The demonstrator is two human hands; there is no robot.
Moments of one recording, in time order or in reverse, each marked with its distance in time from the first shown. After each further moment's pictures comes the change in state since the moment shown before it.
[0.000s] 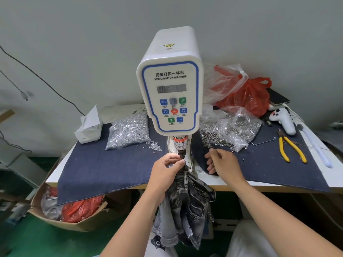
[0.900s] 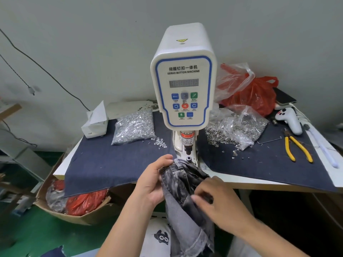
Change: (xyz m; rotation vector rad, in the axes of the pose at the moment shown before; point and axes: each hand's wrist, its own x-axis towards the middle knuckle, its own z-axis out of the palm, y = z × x) left_hand -0.032 0.022 -0.037 -0.871 -0.163 -0.484; right_hand -0.117 -0.019 0.006 -0.583 -0.347 -0.476
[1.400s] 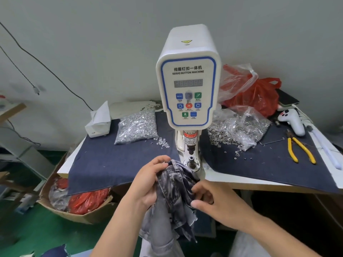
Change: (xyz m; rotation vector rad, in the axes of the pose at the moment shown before) left_hand -0.008 0.009 -0.019 0.214 0.004 0.140; right_hand 0.004 -0.001 -0.004 0.170 -0.251 0.094
